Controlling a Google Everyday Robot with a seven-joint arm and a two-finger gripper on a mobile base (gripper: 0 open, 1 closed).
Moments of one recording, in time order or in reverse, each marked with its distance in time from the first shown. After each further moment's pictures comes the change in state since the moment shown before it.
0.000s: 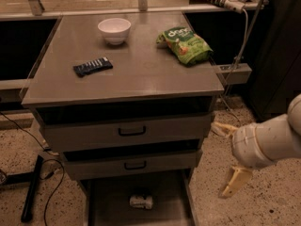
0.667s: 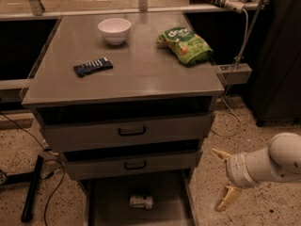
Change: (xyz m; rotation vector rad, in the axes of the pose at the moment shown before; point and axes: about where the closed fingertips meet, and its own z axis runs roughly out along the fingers) arm 0.095 0.020 0.117 -0.050 -0.079 0.033
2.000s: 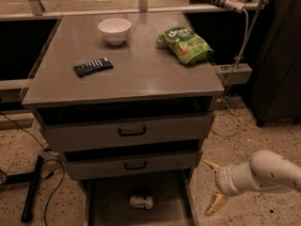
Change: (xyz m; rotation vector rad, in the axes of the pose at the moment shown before) arm 0.059 0.001 0.095 -0.004 -0.038 0.035
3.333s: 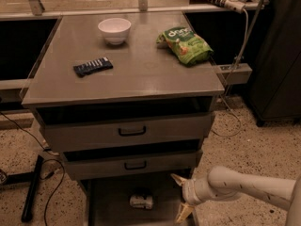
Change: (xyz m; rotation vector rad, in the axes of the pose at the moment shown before) arm 0.001 0.024 0.175 -0.082 -0.069 -0.077
